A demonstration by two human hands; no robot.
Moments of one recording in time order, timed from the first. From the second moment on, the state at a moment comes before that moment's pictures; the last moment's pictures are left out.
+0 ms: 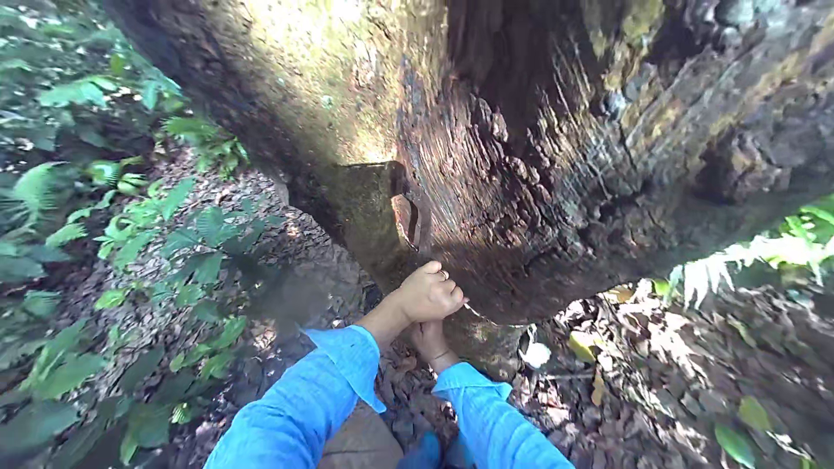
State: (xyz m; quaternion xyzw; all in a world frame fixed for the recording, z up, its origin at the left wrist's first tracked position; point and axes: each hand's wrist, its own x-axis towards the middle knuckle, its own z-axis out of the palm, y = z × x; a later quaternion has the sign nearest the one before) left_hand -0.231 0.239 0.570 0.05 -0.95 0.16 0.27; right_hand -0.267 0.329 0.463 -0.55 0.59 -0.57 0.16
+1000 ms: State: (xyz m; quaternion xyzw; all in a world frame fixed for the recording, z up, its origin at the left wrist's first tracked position) left_hand -0.212 0.234 0.508 0.02 -0.93 0.21 0.29; right_hand -0.237 0.321 0.411 -0.54 0.65 -0.50 0.19
